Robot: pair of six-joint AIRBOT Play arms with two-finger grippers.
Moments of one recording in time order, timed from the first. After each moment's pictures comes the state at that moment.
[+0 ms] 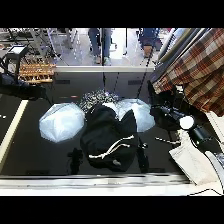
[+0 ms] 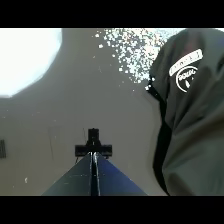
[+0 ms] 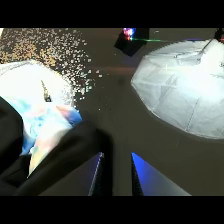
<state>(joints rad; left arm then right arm) -0.08 -1.31 1.80 1.53 -1.44 -1.50 0.01 -1.14 0.93 -1.07 0.45 1.25</state>
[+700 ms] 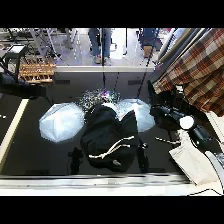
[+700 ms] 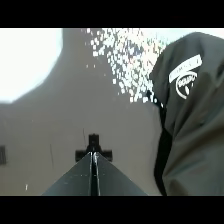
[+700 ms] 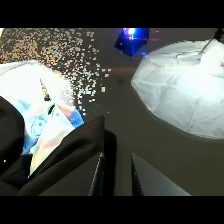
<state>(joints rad) -0.09 -1.31 1.80 1.53 -1.40 -1.50 0.01 -1.14 0.93 -1.07 0.45 1.26</state>
